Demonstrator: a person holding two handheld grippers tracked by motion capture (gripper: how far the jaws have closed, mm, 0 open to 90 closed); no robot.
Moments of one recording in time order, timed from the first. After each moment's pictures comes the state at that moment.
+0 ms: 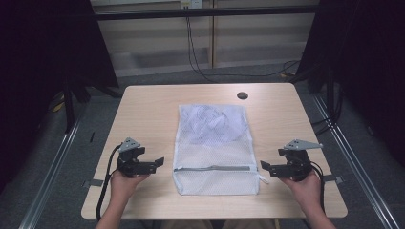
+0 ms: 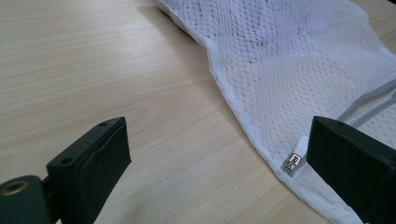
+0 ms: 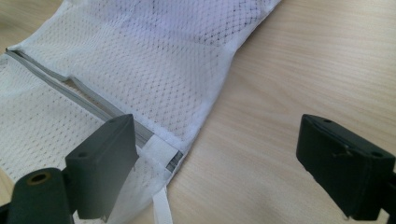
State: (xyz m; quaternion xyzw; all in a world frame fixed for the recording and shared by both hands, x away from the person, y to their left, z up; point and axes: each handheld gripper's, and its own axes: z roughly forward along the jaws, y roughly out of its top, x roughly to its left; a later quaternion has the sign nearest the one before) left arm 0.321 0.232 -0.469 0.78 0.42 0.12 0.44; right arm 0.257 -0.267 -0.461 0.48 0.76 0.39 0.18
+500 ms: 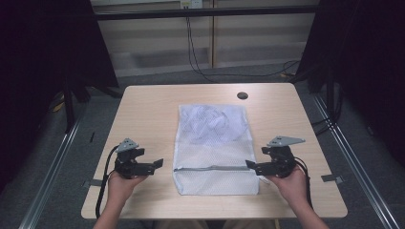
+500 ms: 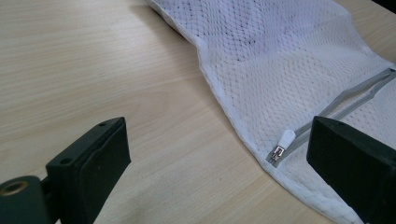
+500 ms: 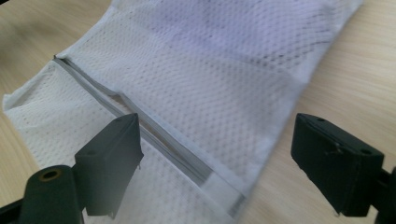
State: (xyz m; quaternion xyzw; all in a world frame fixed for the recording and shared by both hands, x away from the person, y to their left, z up) left arm 0.314 0.237 -0.462 0.78 0.42 0.11 0.44; right arm 0.272 -0.223 -0.453 0.45 0.78 0.40 0.14
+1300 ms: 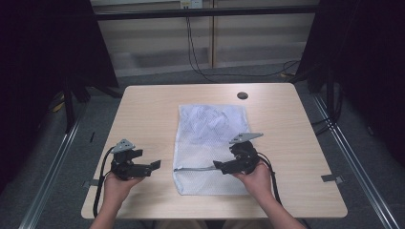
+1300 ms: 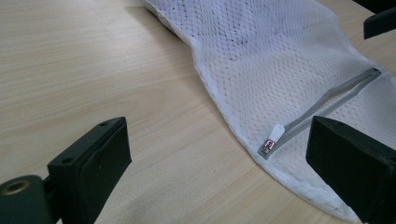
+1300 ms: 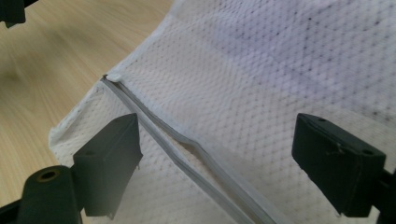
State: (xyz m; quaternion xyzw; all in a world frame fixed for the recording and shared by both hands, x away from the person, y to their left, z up) left arm 0.309 0.243 -0.457 0.78 0.42 0.10 0.45; right arm 0.294 -0.132 -0.452 0.42 0.81 0.39 0.10
